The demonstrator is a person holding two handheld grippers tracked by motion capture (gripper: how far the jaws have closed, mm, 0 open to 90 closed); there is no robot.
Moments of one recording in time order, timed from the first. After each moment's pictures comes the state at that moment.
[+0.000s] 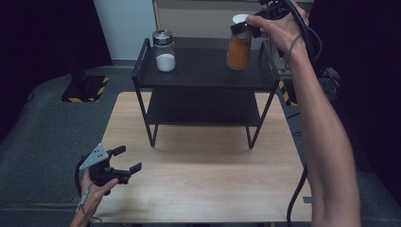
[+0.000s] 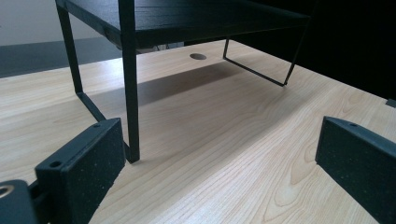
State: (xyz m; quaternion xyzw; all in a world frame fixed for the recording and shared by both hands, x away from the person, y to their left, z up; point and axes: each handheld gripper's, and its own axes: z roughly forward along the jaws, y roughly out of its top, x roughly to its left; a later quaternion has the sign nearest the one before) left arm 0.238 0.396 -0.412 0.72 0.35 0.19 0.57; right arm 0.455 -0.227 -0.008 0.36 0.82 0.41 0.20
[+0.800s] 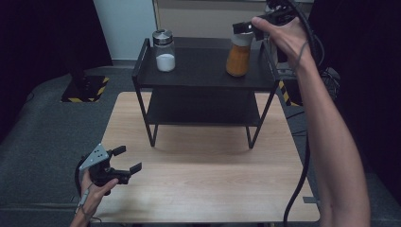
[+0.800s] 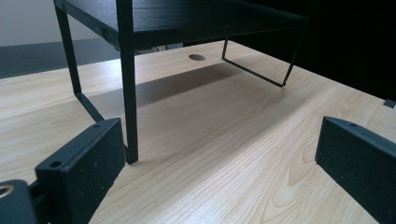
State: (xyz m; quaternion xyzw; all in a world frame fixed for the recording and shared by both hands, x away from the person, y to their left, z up) left arm 0.238 0.396 -0.412 0.72 0.35 0.19 0.57; right arm 0.437 -0.257 -0.030 0.37 0.77 0.48 0.20
